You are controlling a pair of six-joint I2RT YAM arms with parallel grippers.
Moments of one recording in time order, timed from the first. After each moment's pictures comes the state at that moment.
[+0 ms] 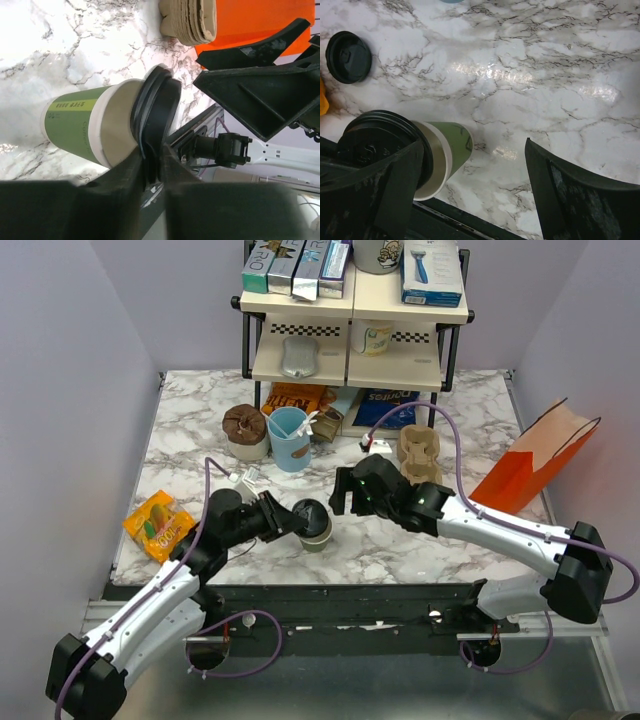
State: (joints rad) left arm -0.54 0.70 0.36 -0.05 0.38 -1.03; right arm 0.96 1.33 1.00 -0.40 0.31 0.70
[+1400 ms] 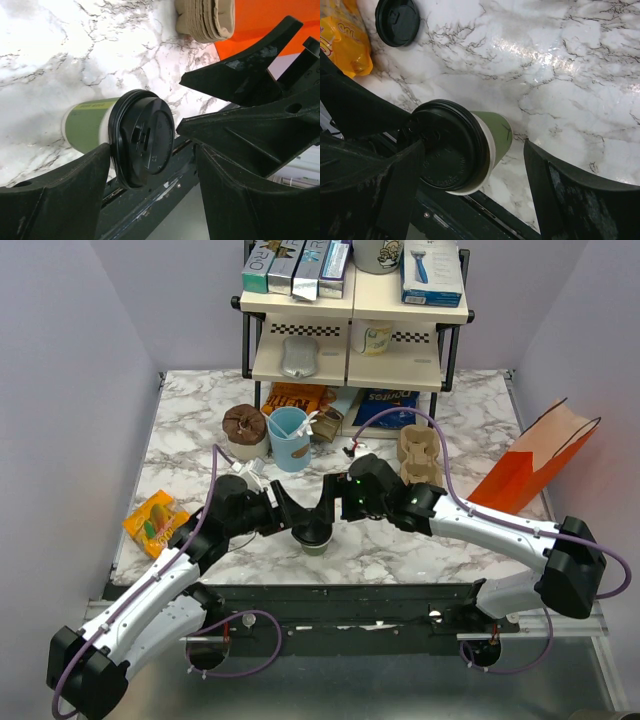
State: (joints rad) left arm -0.54 0.77 0.52 -0.25 0.34 -0.90; right arm 0.96 1.38 0.99 -0.29 0.07 0.67
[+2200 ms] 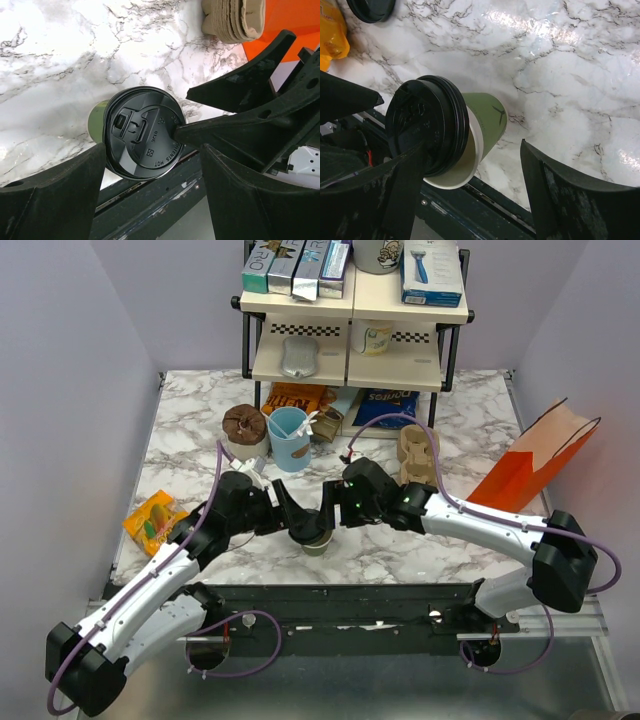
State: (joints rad) left arm -0.58 0.80 0.61 -0.40 0.24 -0.83; right arm 0.96 1.43 1.00 -0.35 0.02 0.71
